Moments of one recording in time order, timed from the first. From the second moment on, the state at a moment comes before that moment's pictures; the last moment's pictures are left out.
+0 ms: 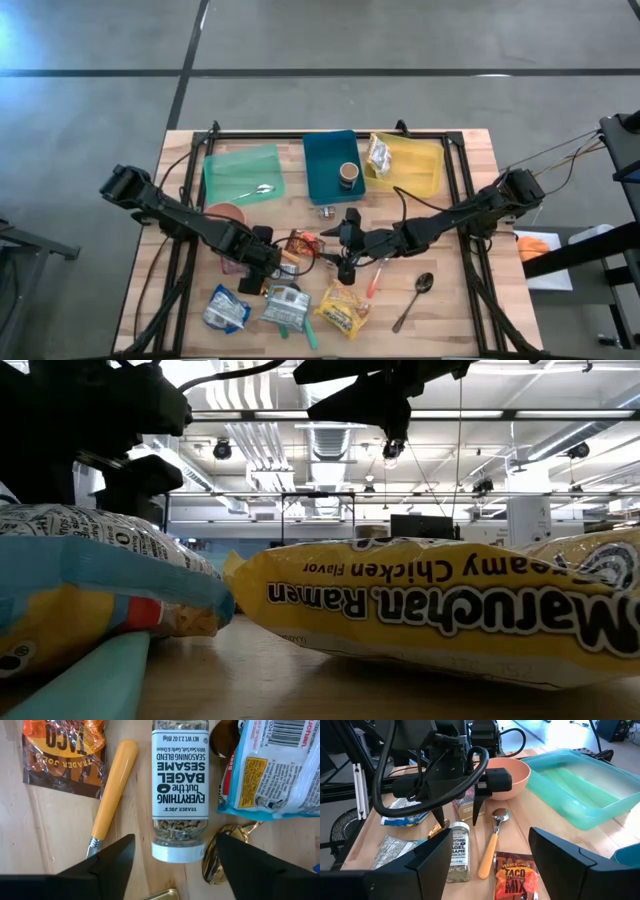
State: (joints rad) left arm -0.41 1.51 0.89 -0.67 -0.03 -0.27; right arm 0.33 1.64 0.99 0.29 0.41 0.29
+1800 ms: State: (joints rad) left arm -0.41 1.51 0.64 -0.33 -0.07 -0.26; right arm 0.33 1.64 0.99 0.29 0.42 0.29
